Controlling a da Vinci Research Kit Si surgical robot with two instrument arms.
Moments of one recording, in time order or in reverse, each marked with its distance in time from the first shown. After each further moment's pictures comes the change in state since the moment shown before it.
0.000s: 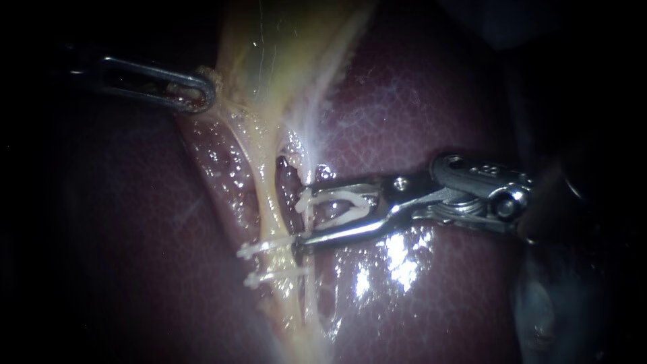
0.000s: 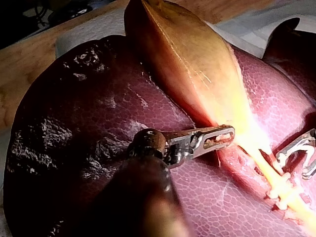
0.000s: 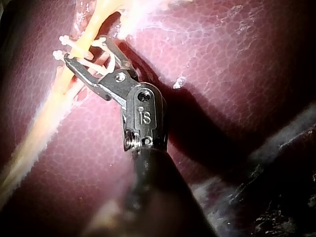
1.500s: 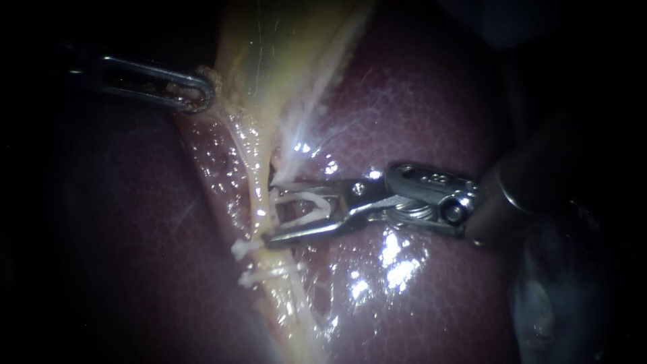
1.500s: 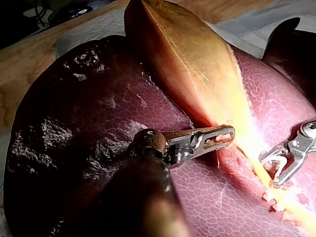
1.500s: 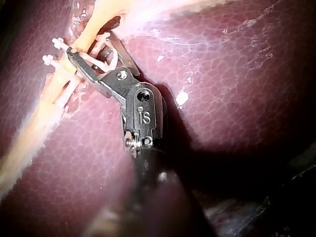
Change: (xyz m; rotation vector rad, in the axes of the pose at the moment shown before) right arm -0.003 0.005 0.005 0.022 0.000 -0.027; left arm 0.000 0.000 0.000 0.001 0.000 -0.001
